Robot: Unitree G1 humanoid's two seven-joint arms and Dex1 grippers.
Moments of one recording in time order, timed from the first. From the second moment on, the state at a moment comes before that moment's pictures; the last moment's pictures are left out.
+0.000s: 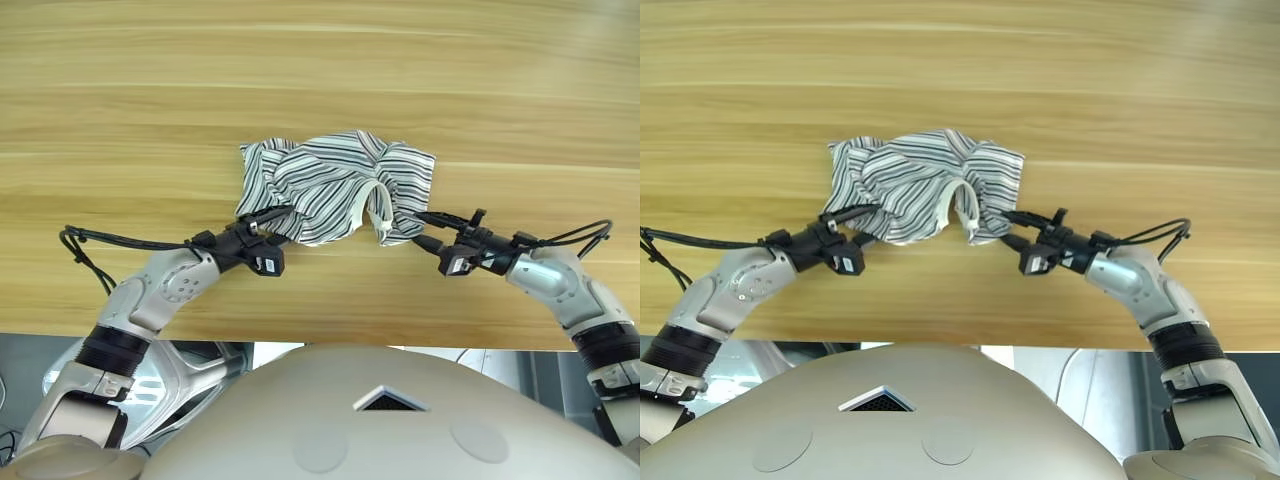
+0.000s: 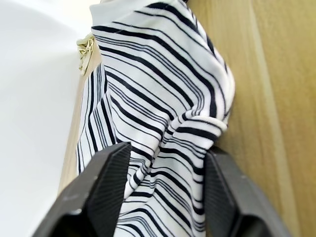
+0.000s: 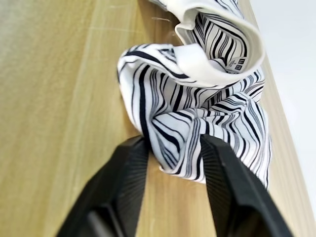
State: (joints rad) left arm 0.16 0.71 -0.37 0.00 0.61 -0.54 -0.37; right arm 0.11 -0.79 0.30 0.24 -0.38 -0.79 0.43
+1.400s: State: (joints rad) left arm 0.50 0.88 -0.03 -0.41 -0.46 -0.89 -0.59; right arm 0.53 -1.00 -0.12 -0.24 0.68 -0.93 0.75
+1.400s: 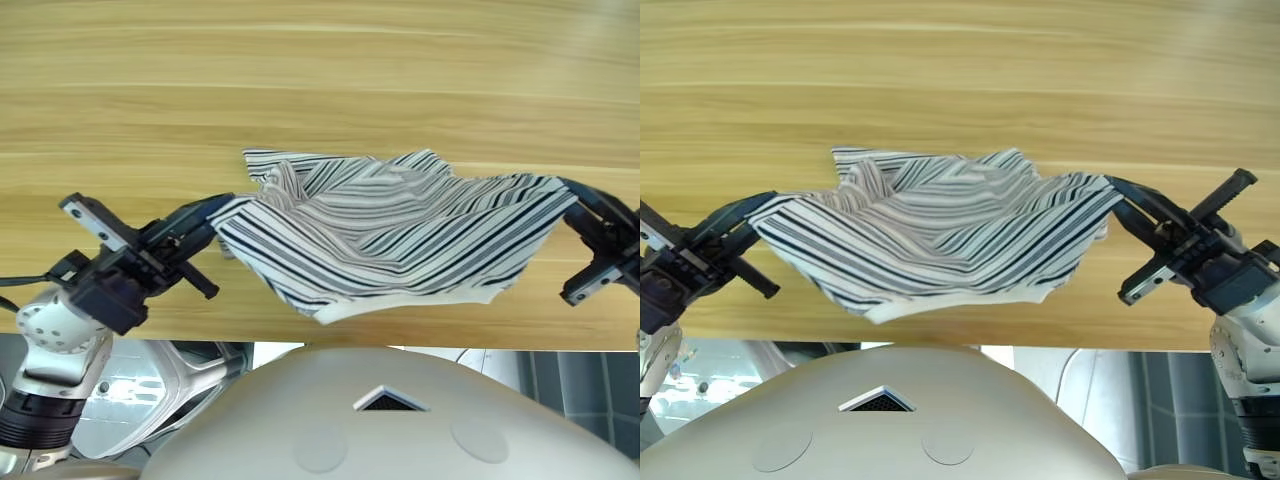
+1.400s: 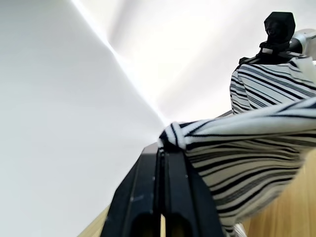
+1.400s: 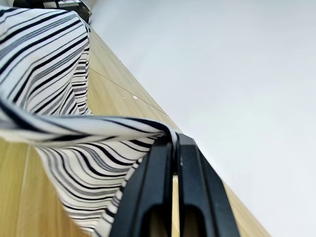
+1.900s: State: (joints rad) left arm -0.01 0.66 -0.14 0.11 -0.37 -0.66 -0.68; right arm -0.11 -0.71 0.10 0.27 0.28 -0.65 0.79
